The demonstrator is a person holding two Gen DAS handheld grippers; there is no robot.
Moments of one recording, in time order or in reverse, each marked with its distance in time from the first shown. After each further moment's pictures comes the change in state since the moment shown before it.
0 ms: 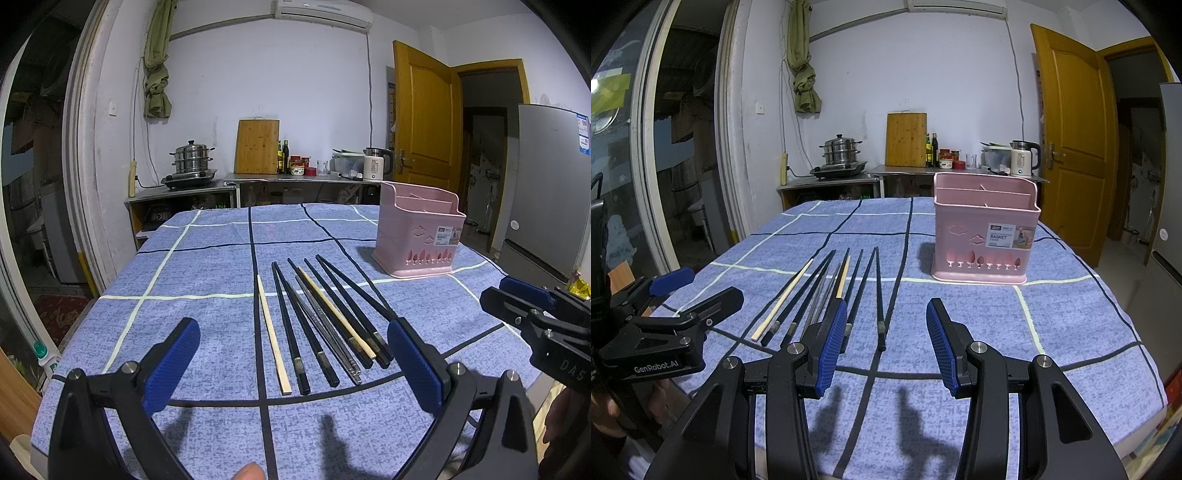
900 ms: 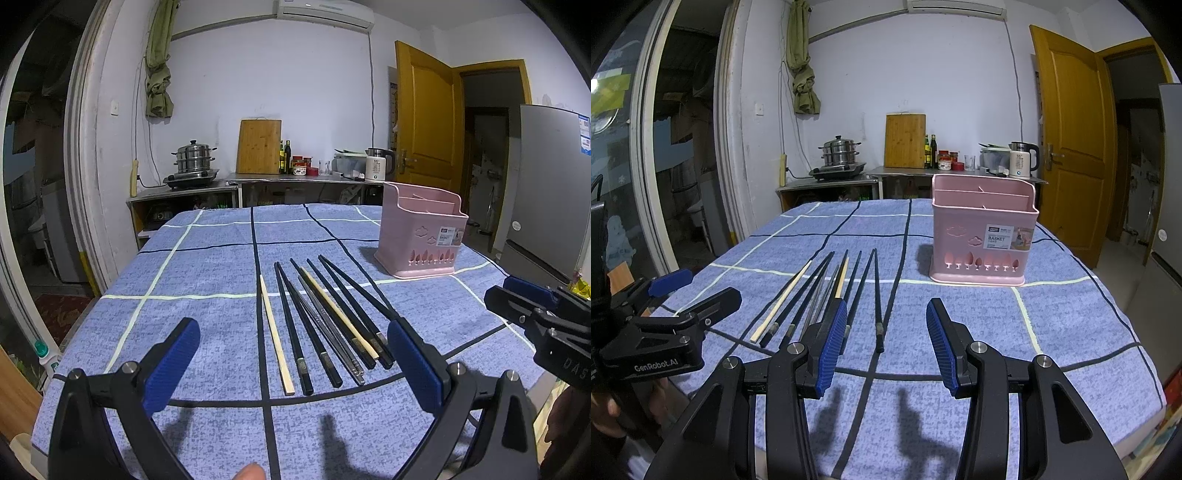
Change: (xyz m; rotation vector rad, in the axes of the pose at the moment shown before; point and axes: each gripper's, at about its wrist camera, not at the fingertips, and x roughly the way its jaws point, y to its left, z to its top) left arm 0.003 0.001 0.001 0.017 0.028 0.017; right arm 0.001 -0.002 0.001 0.000 -0.004 -0.002
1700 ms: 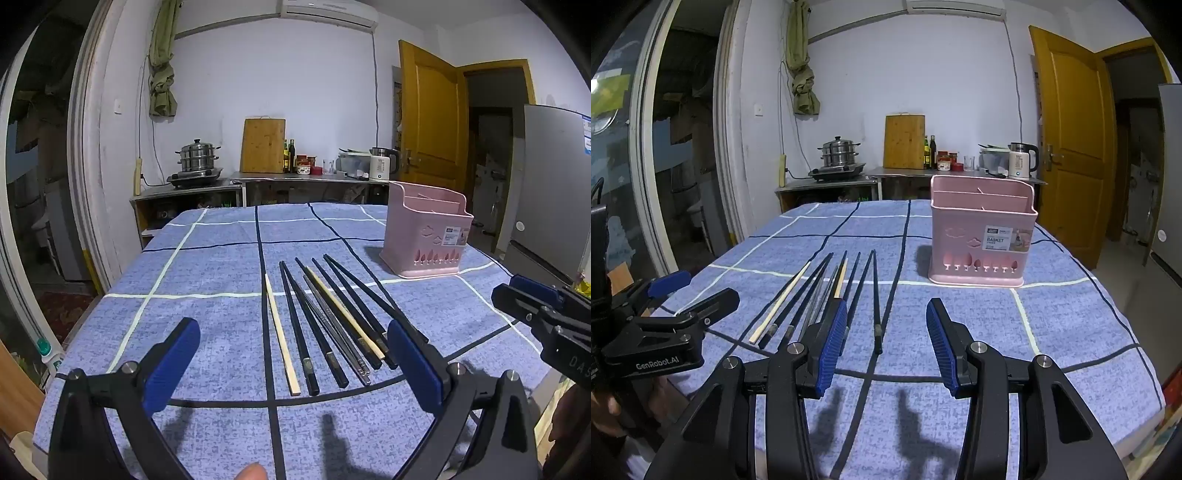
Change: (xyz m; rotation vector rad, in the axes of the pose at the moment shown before) left arm 0.003 0.004 -0.001 -0.004 0.004 0.012; right arm 0.000 -0.001 -0.001 0.000 -0.004 -0.001
